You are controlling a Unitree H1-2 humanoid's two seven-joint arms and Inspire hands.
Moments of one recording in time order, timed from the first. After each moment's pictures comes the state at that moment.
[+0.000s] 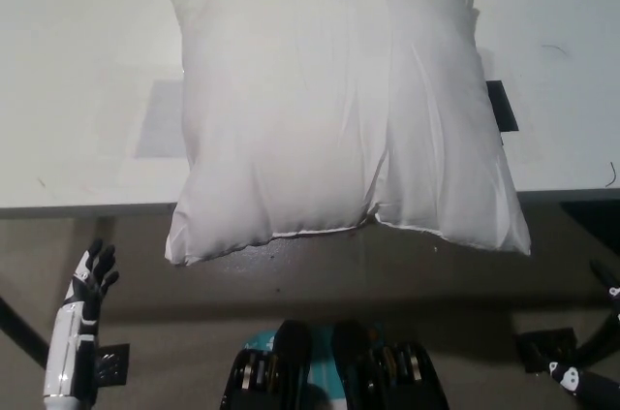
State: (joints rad) left_arm 0.09 0.10 0.11 -0.06 0.08 -0.30 0.03; right_arm 0.15 -0.26 -0.02 -0.08 -0.27 -0.24 -0.06
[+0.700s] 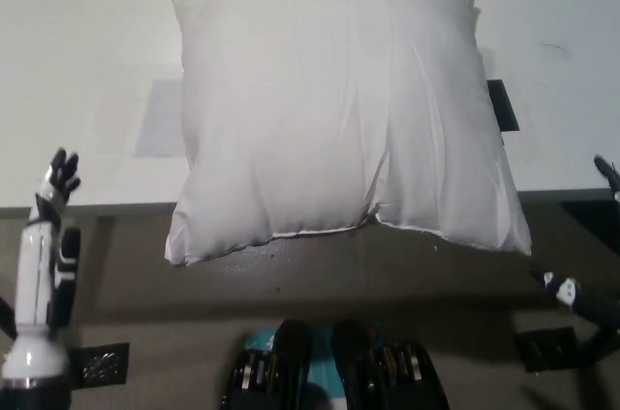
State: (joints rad) left_arm -0.12 0.14 0.17 -0.07 0.19 -0.40 0.10; right_arm -0.06 -0.26 -0.04 -0.24 -0.36 -0.16 -0.05
